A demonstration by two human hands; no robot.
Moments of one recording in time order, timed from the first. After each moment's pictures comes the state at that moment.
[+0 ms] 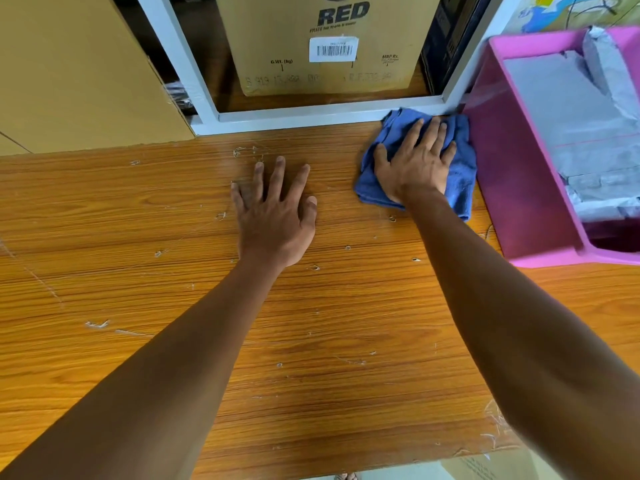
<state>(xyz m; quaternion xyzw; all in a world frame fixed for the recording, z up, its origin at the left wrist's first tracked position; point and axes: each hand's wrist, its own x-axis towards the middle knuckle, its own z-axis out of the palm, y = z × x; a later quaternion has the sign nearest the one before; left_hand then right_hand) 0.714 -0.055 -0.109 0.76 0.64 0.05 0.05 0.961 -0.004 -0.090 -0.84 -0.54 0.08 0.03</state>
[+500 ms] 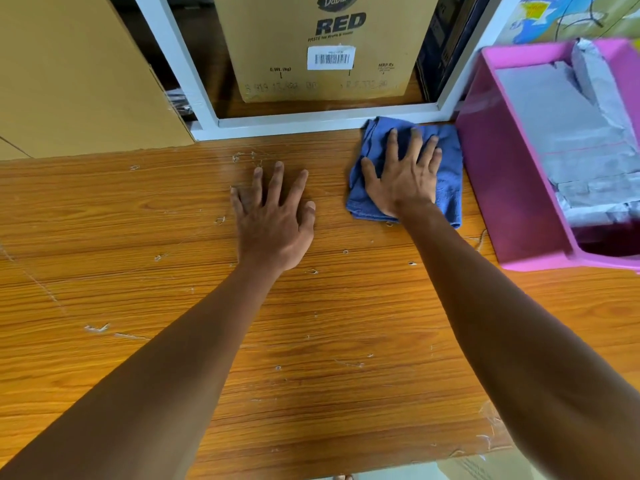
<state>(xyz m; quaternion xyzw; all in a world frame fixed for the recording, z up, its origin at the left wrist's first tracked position) 0.714 -0.056 -0.109 0.77 0.64 0.05 0.05 0.954 -0.017 -0.089 -0.80 -0.60 0.07 0.01</state>
